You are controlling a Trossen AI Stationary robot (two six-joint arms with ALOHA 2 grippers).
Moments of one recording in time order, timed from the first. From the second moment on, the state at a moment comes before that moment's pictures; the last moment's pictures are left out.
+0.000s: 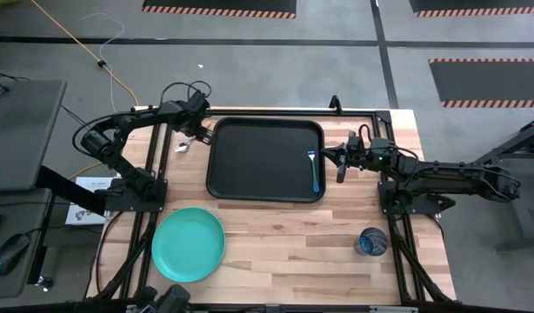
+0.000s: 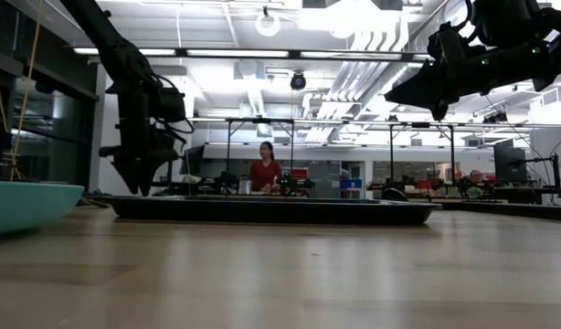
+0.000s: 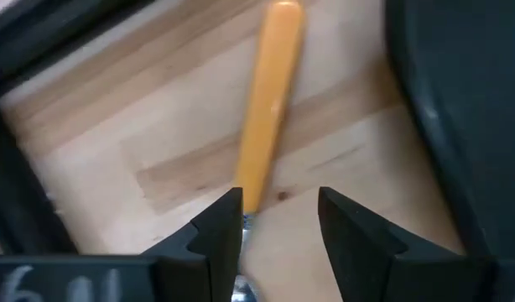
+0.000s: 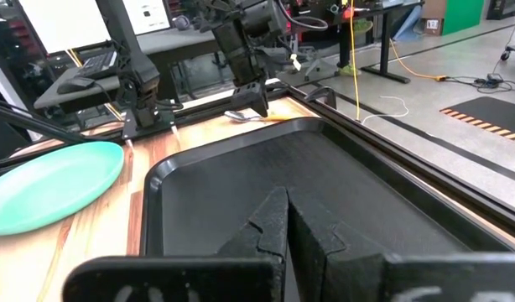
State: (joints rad) left arm 0.95 1.56 0.85 -0.60 -0.14 -0.12; right arm -0.34 0.77 0.25 0.37 -0.03 0.15
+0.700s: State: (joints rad) left arm 0.87 1.71 0.90 -0.63 -0.30 -0.19; right arm -0.34 0.77 0.25 0.35 -0.03 0.15
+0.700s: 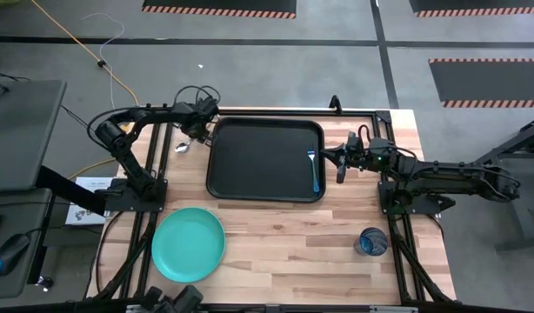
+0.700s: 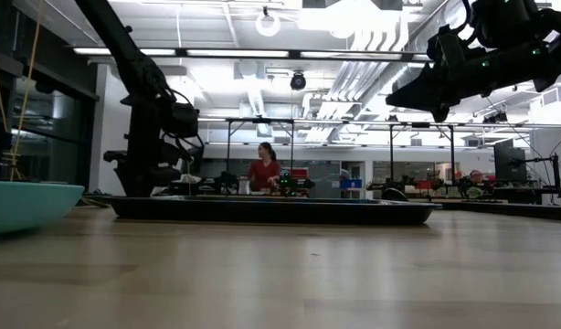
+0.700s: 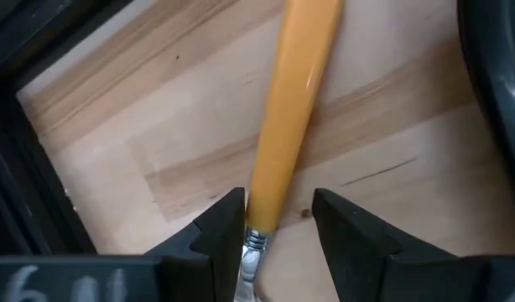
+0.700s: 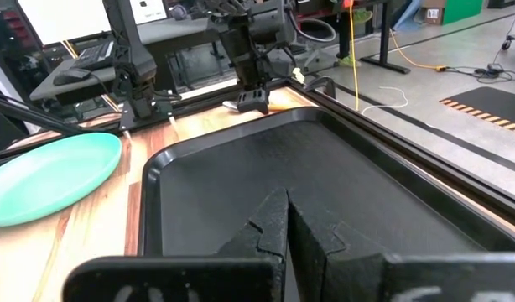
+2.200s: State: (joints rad) left arm 0.90 1.71 0.90 -0.70 -0.33 -0.11; right arm -0.34 0.78 0.25 0.32 -0.03 0.15
